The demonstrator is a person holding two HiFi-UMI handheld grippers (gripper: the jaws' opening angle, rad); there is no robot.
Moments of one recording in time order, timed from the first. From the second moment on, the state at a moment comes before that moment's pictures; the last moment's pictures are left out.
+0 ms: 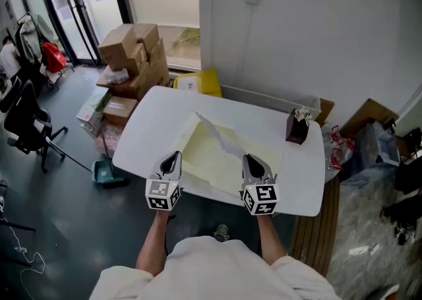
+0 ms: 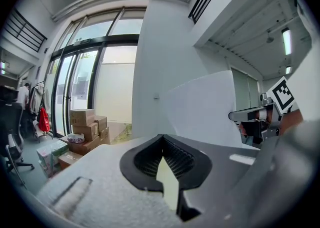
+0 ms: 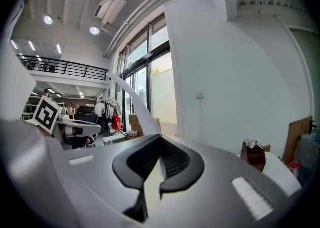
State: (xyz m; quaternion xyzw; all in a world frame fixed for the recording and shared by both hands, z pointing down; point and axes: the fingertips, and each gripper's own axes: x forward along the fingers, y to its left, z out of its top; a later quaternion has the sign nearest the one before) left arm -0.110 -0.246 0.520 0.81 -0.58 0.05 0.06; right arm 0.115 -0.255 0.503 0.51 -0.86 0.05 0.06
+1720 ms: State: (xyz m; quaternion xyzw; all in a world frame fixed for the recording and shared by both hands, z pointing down) left arm -0.144 -0.285 0.562 0.84 -0.53 0.07 0.10; right arm 0.105 -0.268 0.641 0.59 -0.77 0.23 0.11
